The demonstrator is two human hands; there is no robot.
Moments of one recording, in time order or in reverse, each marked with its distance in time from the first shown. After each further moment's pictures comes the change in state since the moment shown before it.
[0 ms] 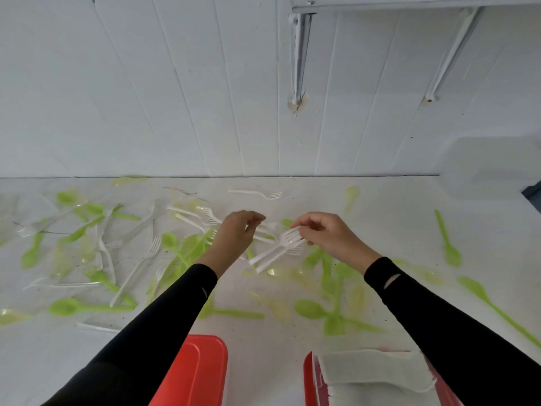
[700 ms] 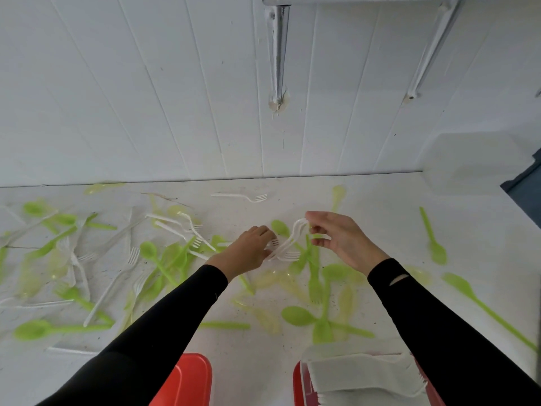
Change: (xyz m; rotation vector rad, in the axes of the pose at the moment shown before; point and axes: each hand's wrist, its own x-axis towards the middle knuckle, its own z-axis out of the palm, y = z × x) left_hand 0.016 0.000 0.057 0.258 -0.465 0.274; right_hand 0.004 0.022 -0.034 0.558 0.137 0.285
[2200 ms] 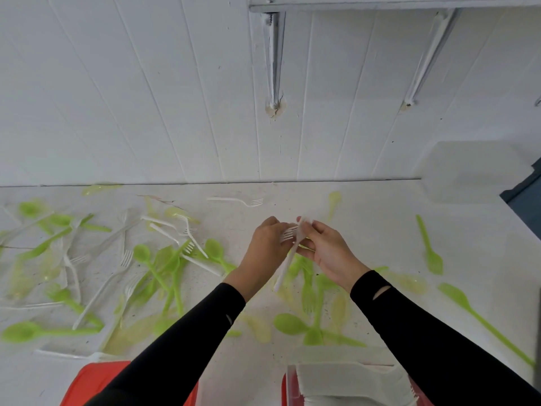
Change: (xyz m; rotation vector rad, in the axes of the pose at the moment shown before) left_hand 0.012 0.079 -0.018 -0.394 0.470 -0.146; right_hand 0.008 0.018 0.013 0.204 0.014 -0.011
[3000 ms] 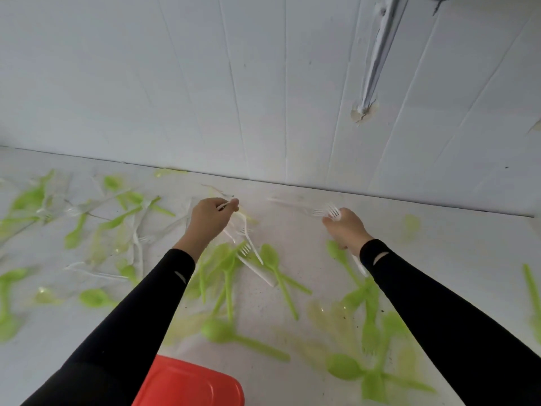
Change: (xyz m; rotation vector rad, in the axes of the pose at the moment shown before) left_hand 0.010 -0.136 -0.167 -0.020 0.264 -0.633; right_hand 0.129 0.006 0.064 -0.963 0.068 0.003
